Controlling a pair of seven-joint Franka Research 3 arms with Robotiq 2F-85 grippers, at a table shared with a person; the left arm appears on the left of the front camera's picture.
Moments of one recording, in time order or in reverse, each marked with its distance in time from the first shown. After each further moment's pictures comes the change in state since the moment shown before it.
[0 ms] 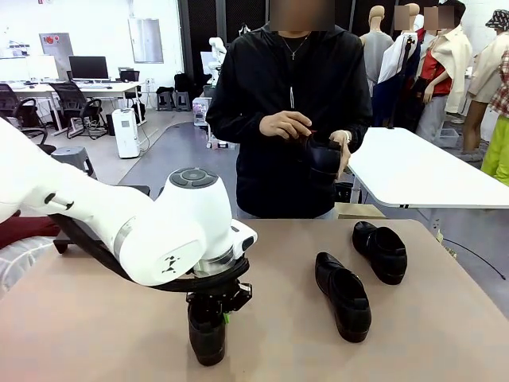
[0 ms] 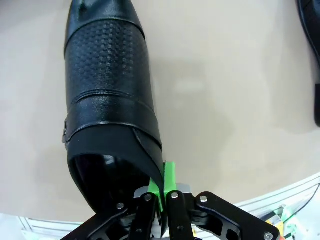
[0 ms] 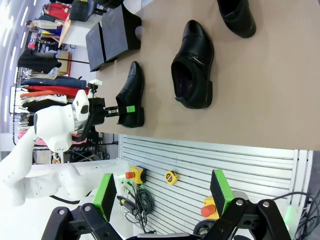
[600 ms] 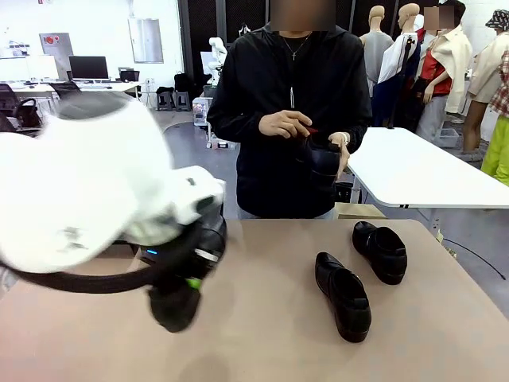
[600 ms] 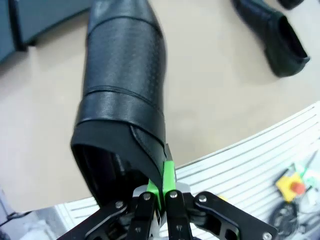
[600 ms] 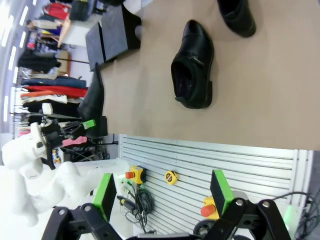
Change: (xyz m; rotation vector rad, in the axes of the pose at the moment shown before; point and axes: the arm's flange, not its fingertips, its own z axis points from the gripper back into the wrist) left arm -0.061 0.055 0.160 -0.023 -0.202 -0.264; right arm 0.000 0.000 0.000 -0.001 0.001 -0.001
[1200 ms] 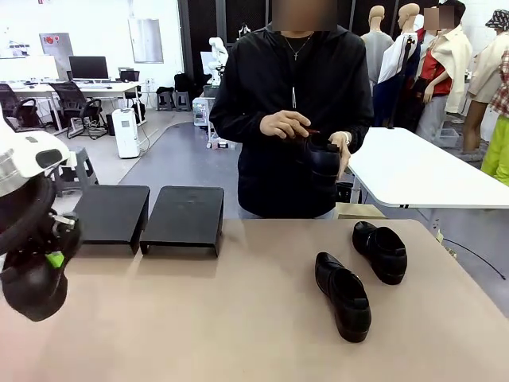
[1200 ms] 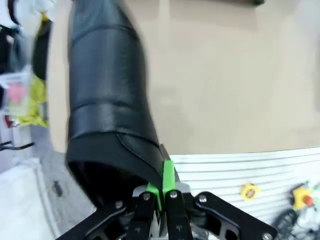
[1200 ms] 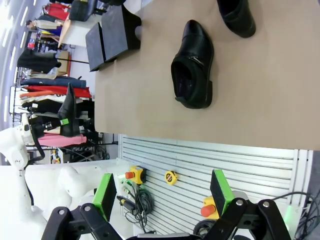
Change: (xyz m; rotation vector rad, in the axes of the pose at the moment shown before) left arm -0.016 0.190 0.054 0.127 0.116 0.336; right arm 0.000 0.000 0.000 0.000 0.000 0.000
